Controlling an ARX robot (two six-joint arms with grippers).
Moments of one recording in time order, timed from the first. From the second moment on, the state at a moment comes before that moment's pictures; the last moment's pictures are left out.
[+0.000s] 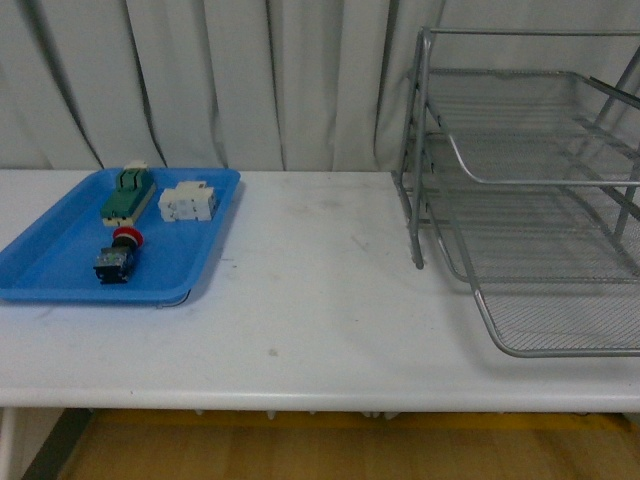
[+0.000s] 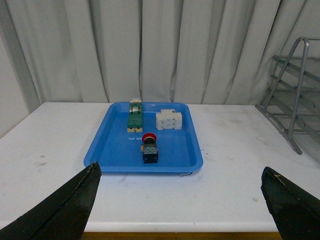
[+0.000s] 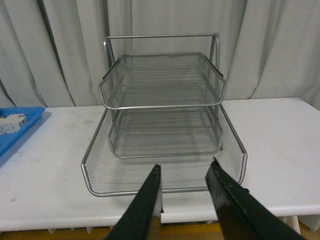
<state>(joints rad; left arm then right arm) 0.00 0.01 0.01 0.00 0.00 0.00 0.00 0.00 0.01 0.00 0.00 0.00</state>
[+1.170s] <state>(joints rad) 0.03 2.02 1.14 0.05 -0.04 0.05 0.00 0.00 0.01 0.00 0.00 0.00</state>
